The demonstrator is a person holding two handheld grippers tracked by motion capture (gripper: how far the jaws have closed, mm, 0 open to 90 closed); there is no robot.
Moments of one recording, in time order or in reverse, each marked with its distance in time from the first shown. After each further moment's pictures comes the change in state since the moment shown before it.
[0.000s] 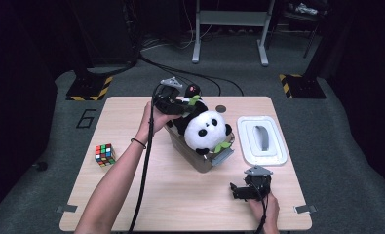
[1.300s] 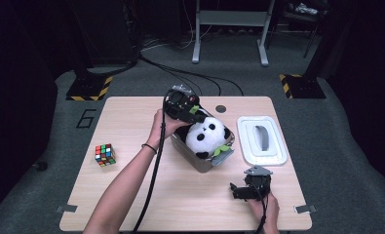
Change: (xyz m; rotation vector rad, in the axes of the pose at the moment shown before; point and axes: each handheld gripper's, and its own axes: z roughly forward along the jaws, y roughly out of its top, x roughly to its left) left arm -0.004 -0.011 0.038 0.048 0.023 -0.128; right arm 0.001 0.000 0.000 0.000 -0.001 0.002
